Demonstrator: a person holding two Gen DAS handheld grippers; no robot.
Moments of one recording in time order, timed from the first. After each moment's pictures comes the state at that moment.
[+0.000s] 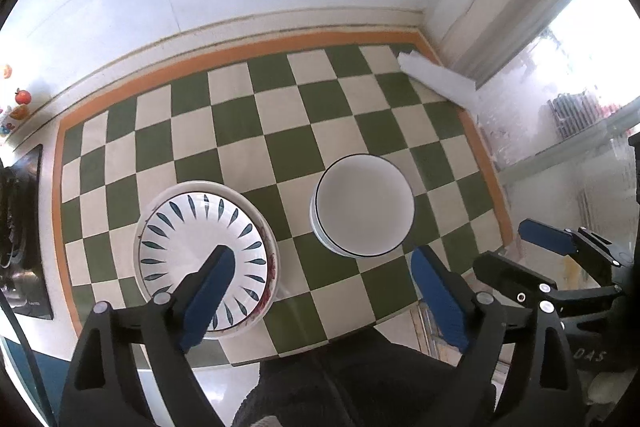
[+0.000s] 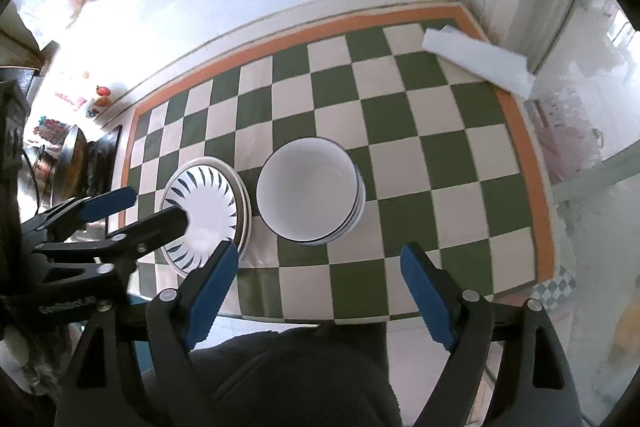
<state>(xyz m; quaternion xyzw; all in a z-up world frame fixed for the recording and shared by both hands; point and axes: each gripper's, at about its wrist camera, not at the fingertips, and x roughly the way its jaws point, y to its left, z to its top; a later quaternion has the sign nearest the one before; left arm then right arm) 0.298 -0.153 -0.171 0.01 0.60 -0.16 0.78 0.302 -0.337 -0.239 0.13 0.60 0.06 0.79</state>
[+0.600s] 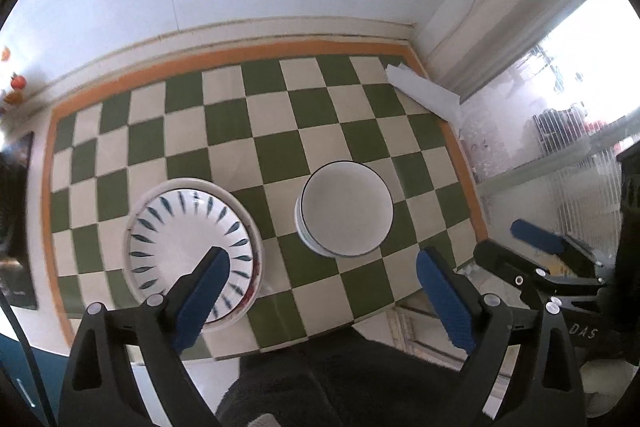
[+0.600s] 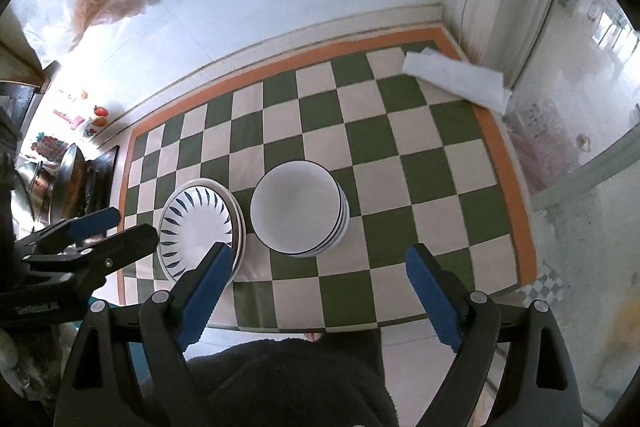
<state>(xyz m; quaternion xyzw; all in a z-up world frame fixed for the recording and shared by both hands) 0.303 -0.149 -0.167 -0.03 0.61 -0.18 0.77 0.296 -0.353 -0.221 0.14 0.58 0.04 0.80</state>
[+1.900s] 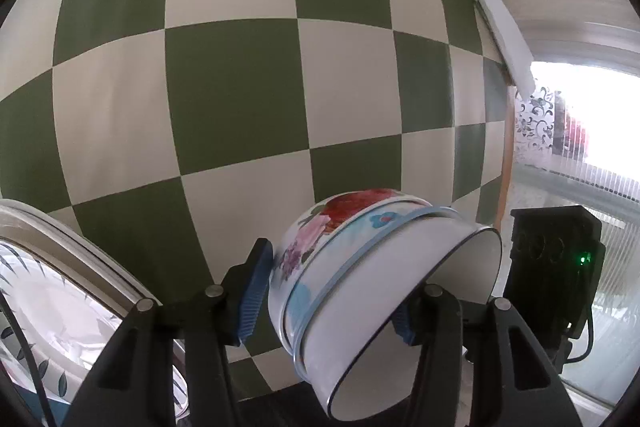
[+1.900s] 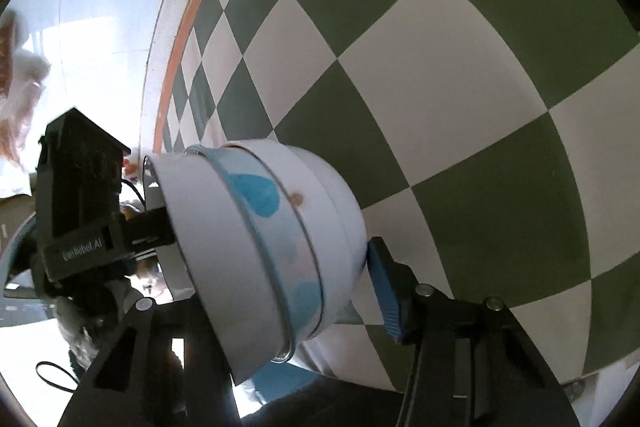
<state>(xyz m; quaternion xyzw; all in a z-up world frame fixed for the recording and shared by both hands) 0.412 -0.196 -0.380 -0.13 0.78 -0.21 0.58 0.372 -0.367 -0.500 0.43 0.65 0.13 0.61</state>
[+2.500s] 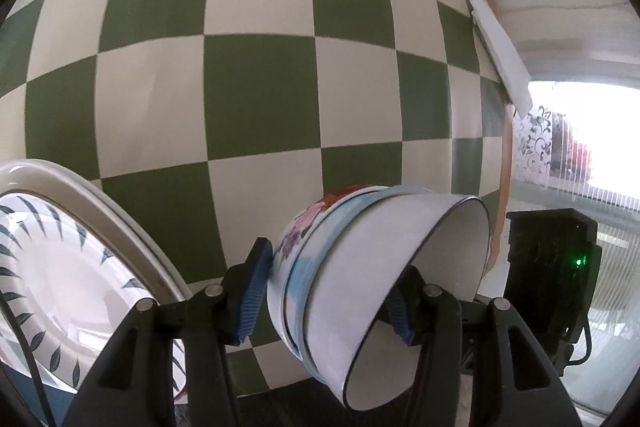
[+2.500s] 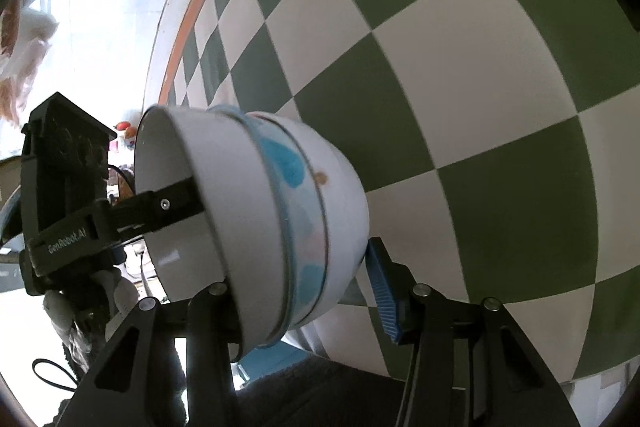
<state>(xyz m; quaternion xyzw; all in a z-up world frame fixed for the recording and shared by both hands) 0.402 -0.177 -0.356 -0.14 0.75 -0.18 0.62 0.378 -0.355 -0.493 0.39 0.67 0.18 0.60</state>
